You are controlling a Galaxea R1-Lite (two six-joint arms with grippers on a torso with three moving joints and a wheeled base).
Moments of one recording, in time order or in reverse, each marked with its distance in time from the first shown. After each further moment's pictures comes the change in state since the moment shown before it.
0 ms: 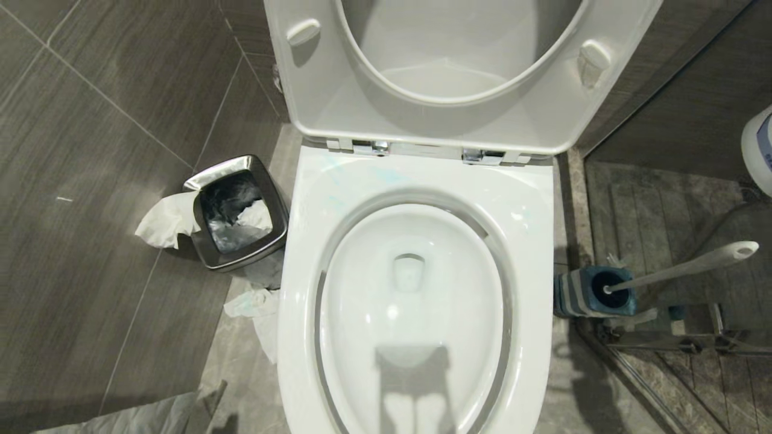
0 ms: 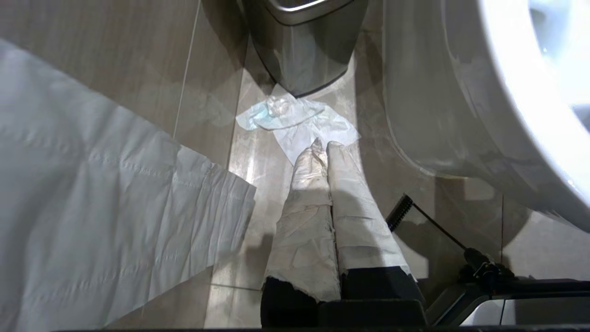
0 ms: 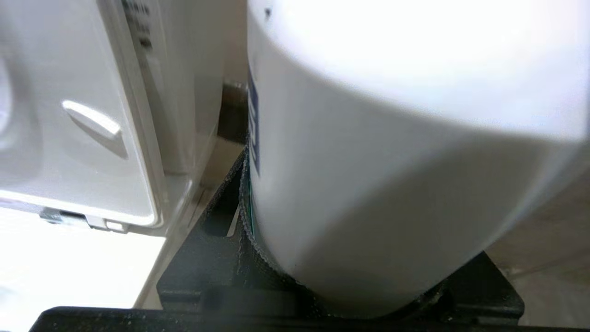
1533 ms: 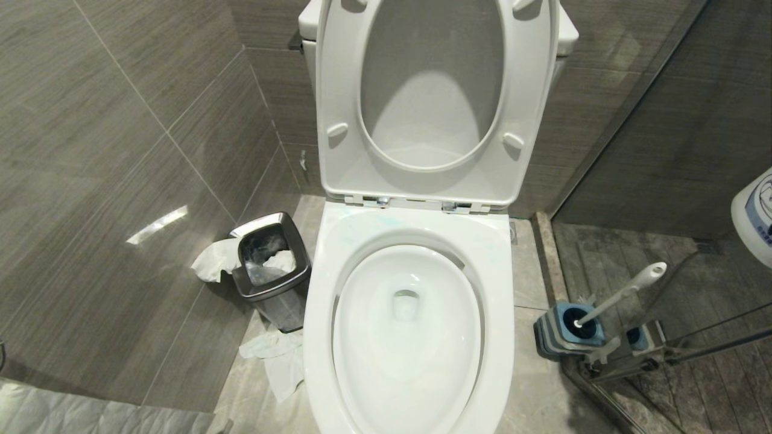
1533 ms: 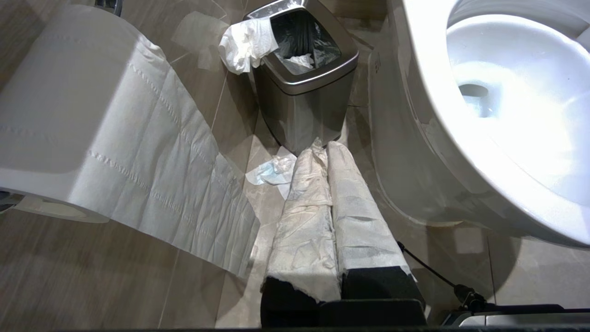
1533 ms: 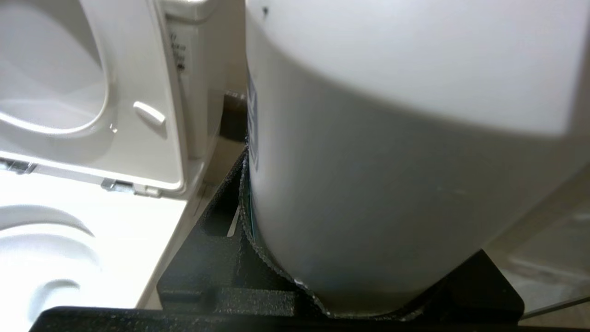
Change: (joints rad) left arm 0.000 0.000 0.000 0.000 0.000 0.000; right arm 0.002 -0.063 0.007 0.285 -0.028 0.020
